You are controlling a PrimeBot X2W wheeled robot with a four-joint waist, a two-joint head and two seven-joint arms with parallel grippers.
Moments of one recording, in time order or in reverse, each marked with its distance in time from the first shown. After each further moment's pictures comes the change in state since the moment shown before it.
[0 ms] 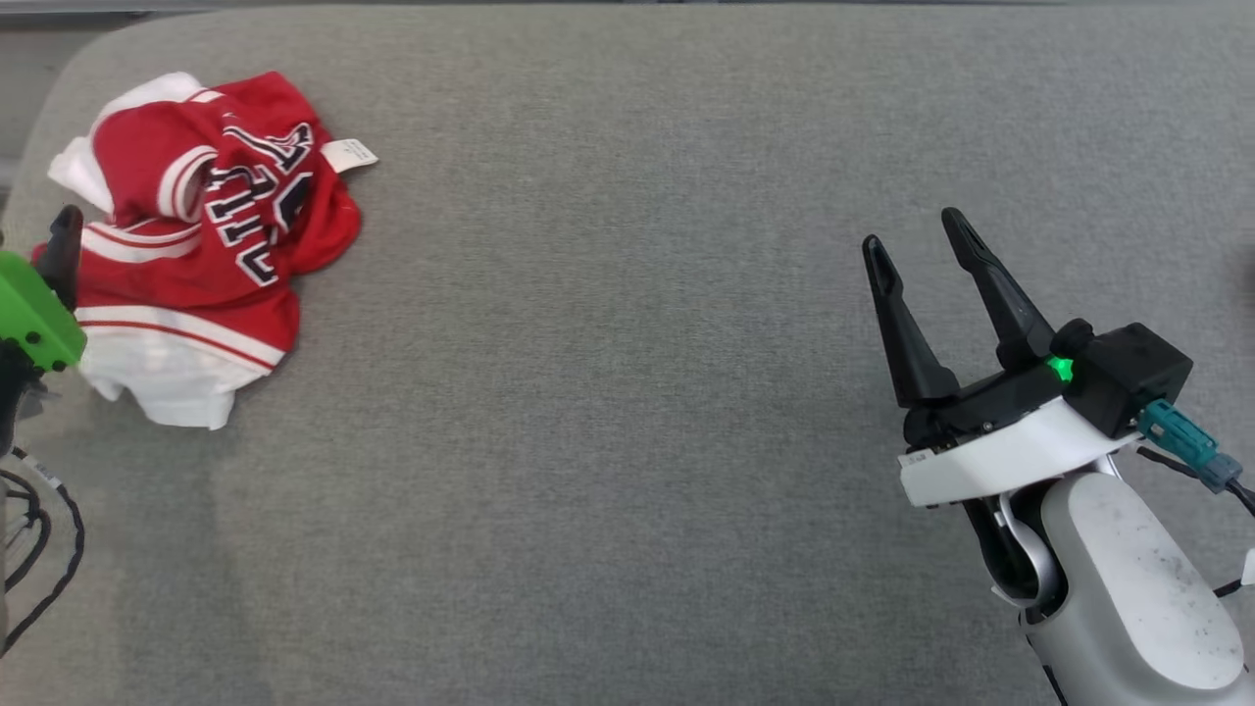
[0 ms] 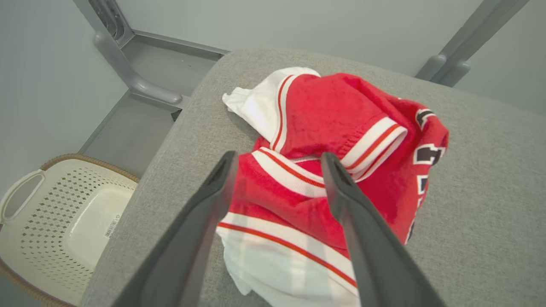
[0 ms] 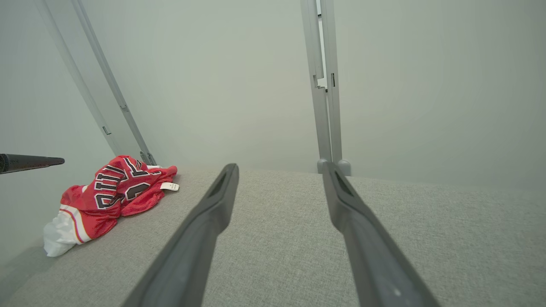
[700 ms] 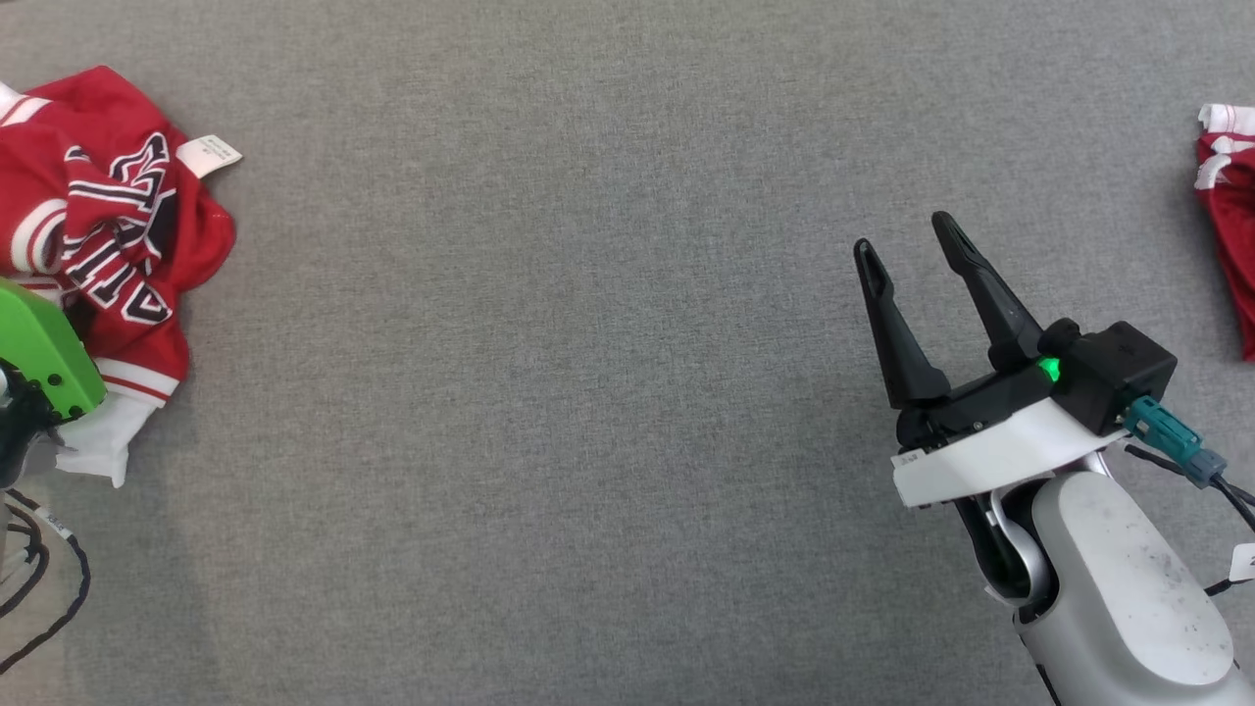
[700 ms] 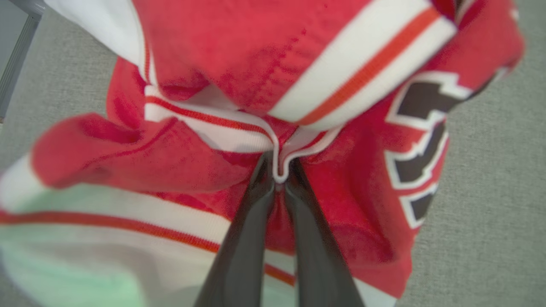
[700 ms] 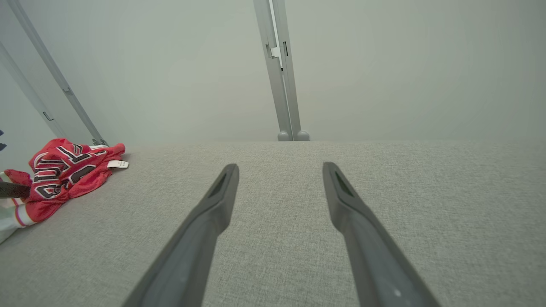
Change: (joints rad) left arm -0.027 0.066 -0.223 0.129 -0.200 -0.001 0.123; right arm -0.011 0.007 0.008 0.025 -0.006 0.000 0.000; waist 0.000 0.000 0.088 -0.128
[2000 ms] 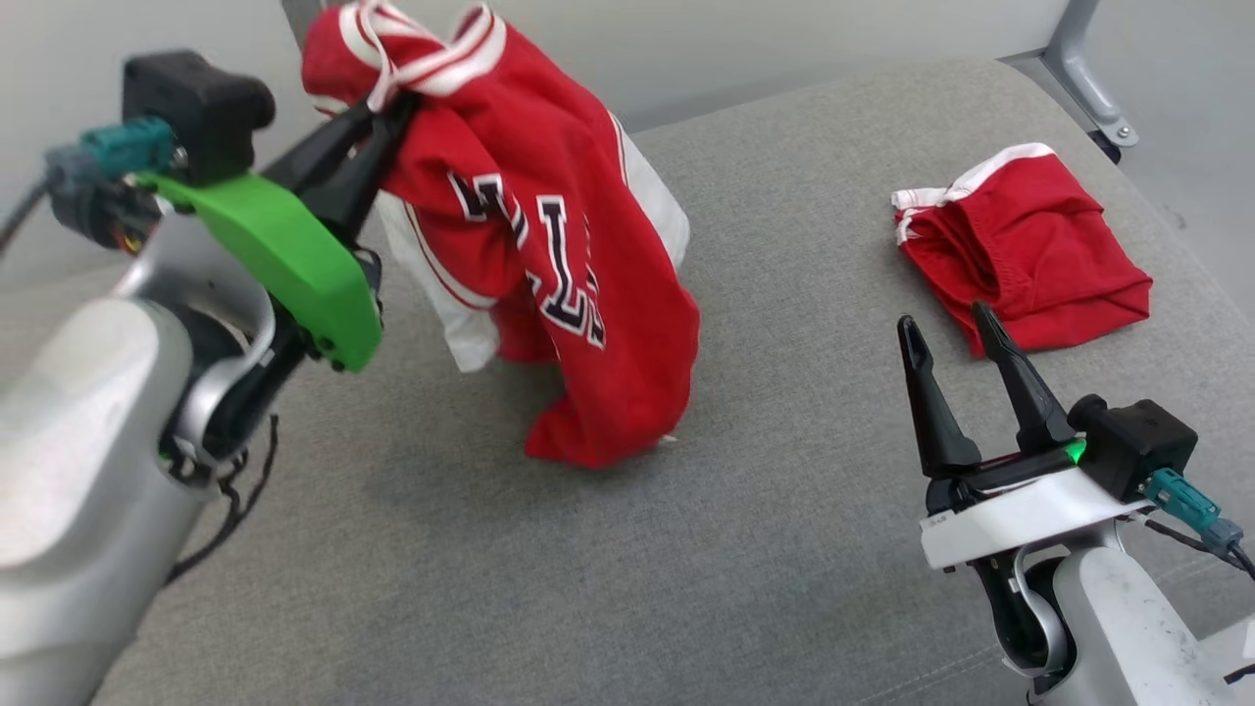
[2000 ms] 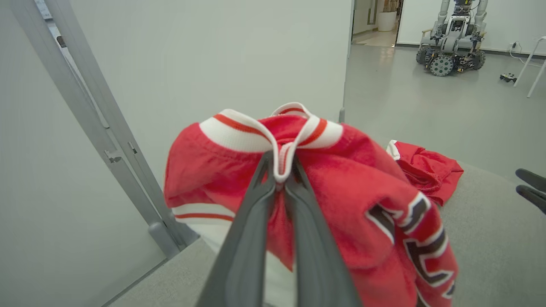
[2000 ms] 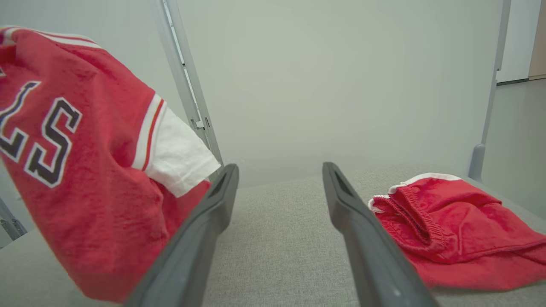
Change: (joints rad) left arm -0.021 0.018 -0.315 -0.816 0.034 0.107 -0.179; right arm 0.145 0.039 -0.090 0.017 0.017 0.000 0.000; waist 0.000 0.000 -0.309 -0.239
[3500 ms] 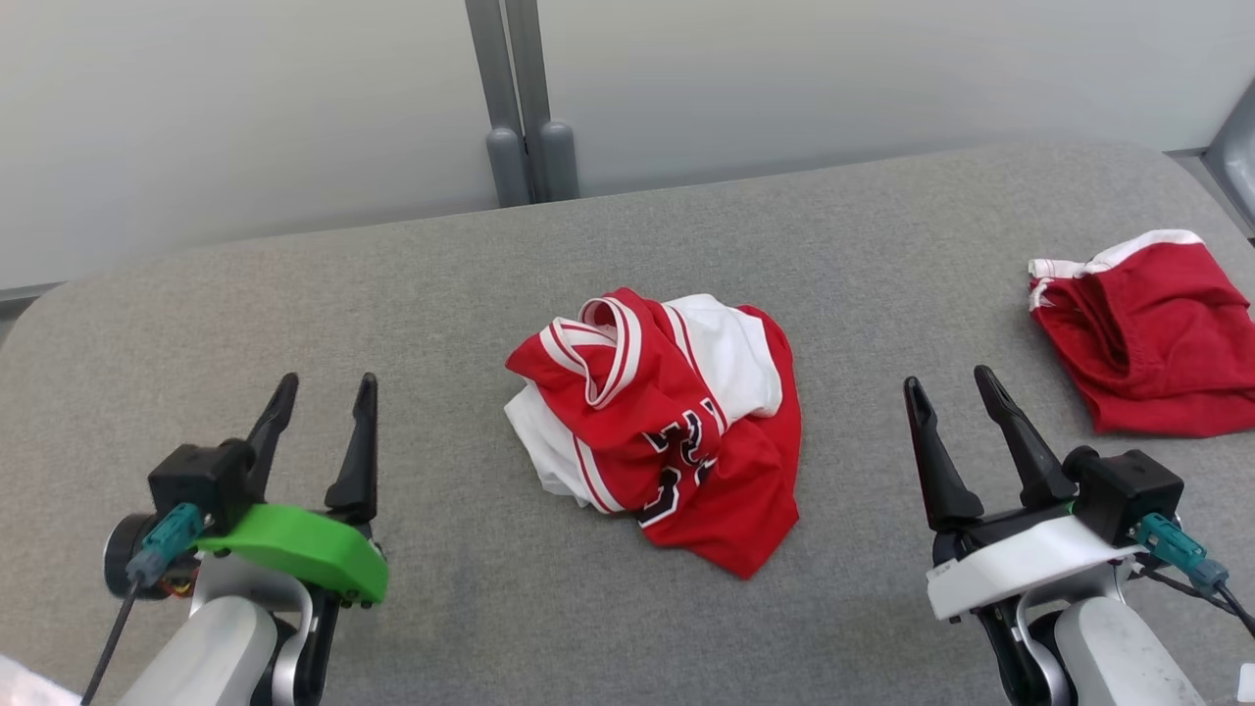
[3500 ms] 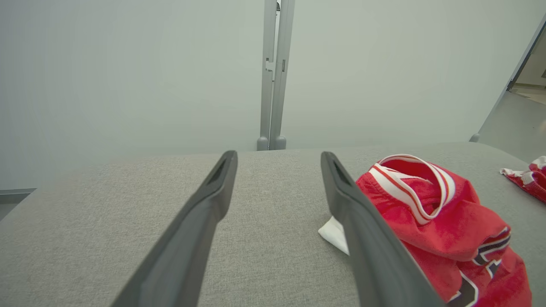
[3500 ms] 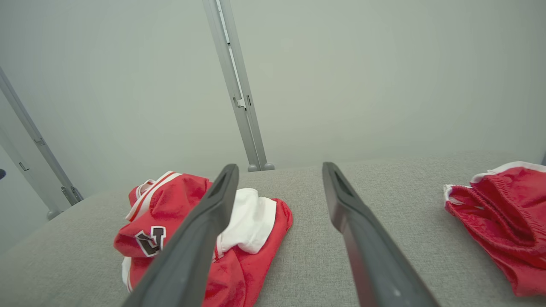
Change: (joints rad) left arm 0.497 -0.113 0.068 0.191 0.057 0.199 -0.489; right arm 0.071 0.007 -0.017 0.047 -0.009 0.000 0.000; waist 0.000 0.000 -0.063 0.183
